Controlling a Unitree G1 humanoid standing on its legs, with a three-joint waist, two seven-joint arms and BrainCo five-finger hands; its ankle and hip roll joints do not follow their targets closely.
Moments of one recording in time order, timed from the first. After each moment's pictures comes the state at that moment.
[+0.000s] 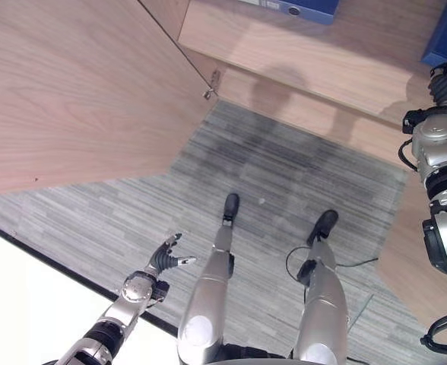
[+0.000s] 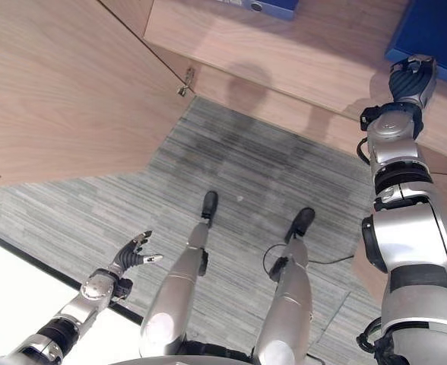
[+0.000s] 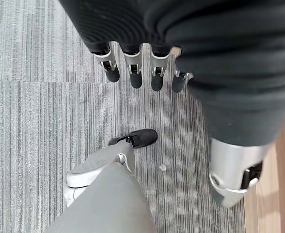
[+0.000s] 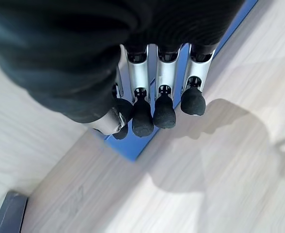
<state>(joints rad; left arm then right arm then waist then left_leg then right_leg) -0.17 0.48 -0.47 0.73 -0.28 -0.23 0.03 -1.20 -0.75 0.32 1.22 0.26 -0.10 -0.51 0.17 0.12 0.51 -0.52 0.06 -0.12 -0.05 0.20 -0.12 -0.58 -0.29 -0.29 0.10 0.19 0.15</state>
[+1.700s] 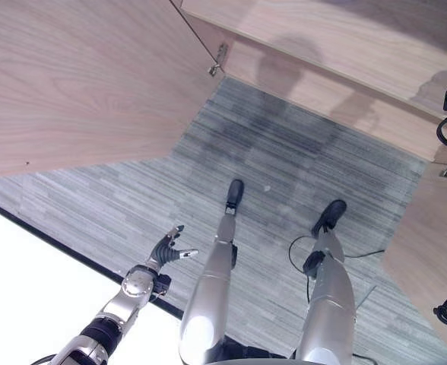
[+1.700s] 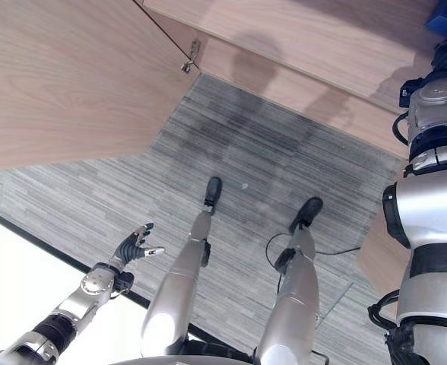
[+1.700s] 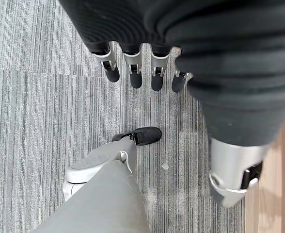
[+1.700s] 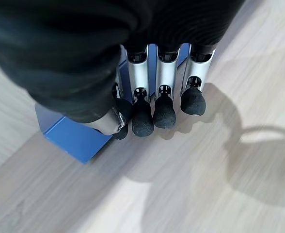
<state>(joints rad) -0.18 0.52 -0.51 0.62 -0.35 -0.20 0.06 -1.50 -0.85 0.52 1.52 0.37 0.01 -0.39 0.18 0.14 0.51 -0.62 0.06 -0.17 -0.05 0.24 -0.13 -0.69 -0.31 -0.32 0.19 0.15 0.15</state>
